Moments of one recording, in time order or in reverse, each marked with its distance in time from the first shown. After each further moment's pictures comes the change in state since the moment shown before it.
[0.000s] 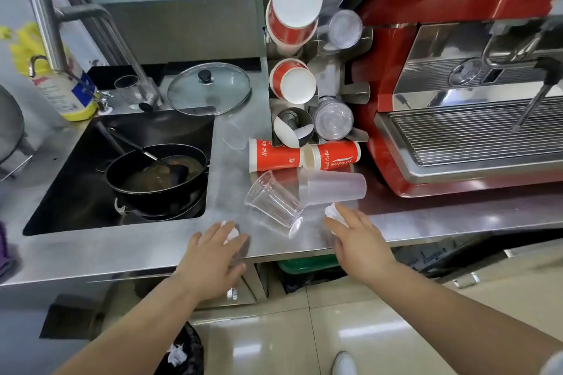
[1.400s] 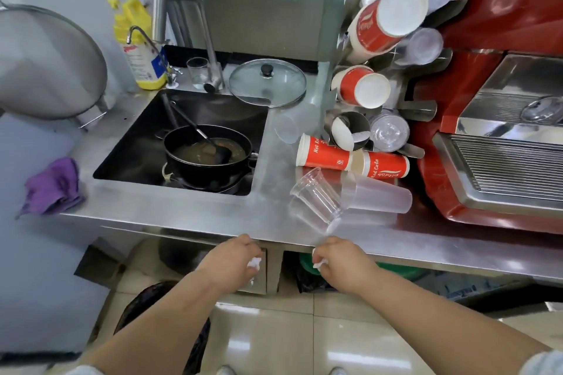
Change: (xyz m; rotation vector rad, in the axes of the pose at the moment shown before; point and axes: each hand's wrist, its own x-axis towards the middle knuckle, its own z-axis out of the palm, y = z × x) left_hand -0.037 -0.020 0.034 -0.285 -0.023 -0.065; right_hand 0.014 -0.078 0.019 0.022 -0.427 -0.181
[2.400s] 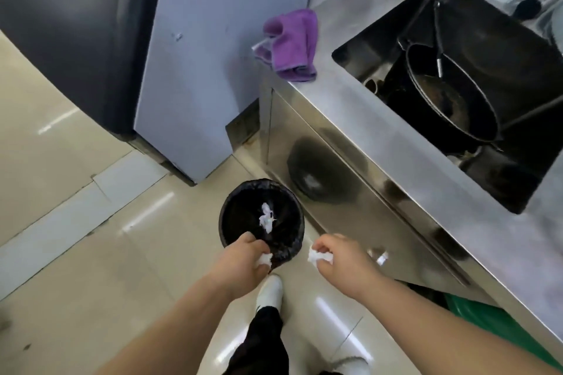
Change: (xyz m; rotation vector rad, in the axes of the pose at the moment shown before) left_hand -0.181 -0.210 0.172 -0.640 0.075 -0.747; right_hand 0.133 -0.255 0.179 0.049 -0.441 -0.336
